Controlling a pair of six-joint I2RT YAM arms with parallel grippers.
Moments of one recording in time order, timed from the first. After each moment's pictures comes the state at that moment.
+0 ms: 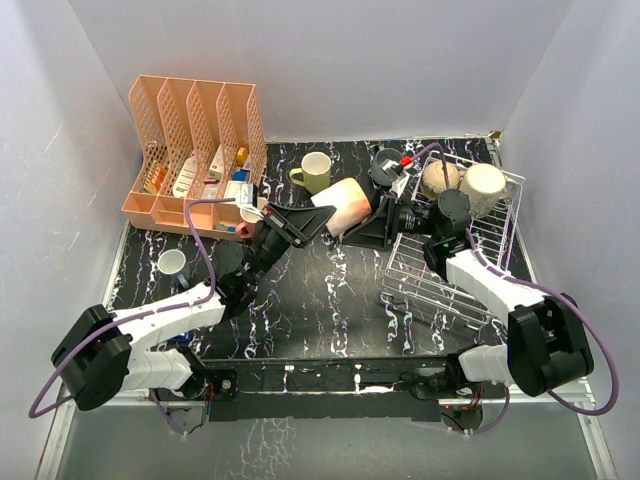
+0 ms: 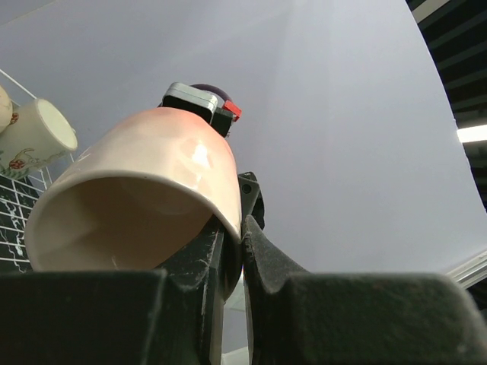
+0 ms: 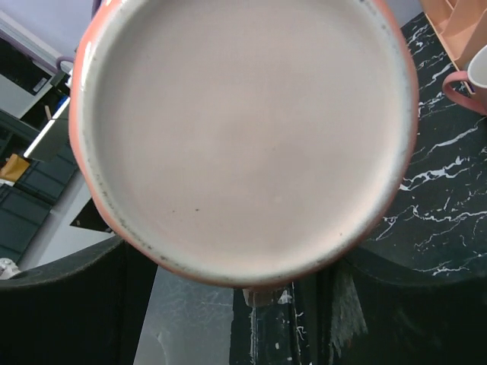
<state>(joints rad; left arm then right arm) -0.83 1.21 0.61 1.02 -0.02 -1.27 0.32 1.29 0.74 0.82 -1.18 0.98</state>
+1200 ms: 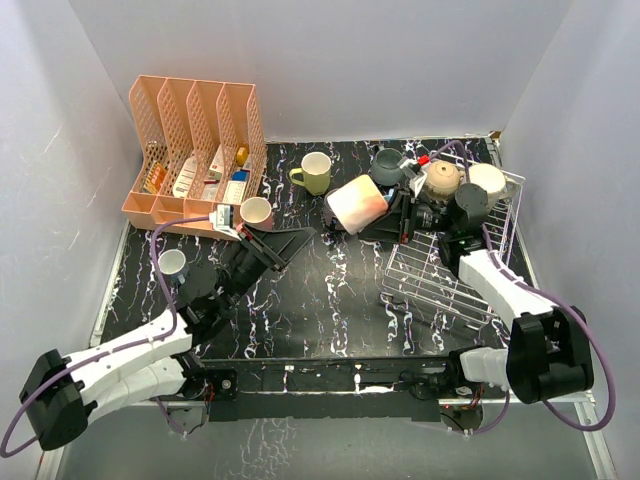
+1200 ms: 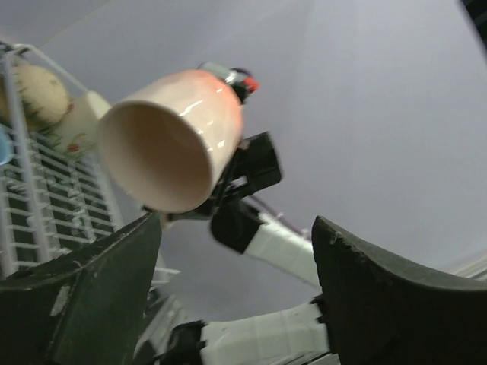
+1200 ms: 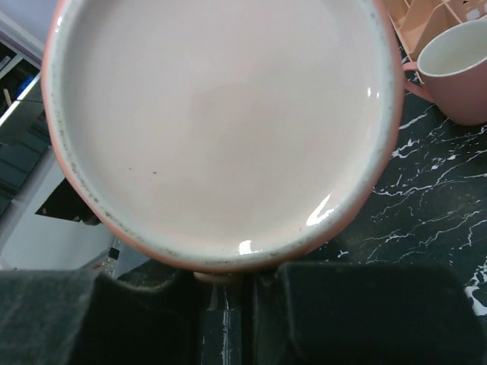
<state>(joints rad) -0.87 0.91 0.48 0.84 -0.07 -1.16 0.20 1.27 0.74 0.78 -1.28 0.92</state>
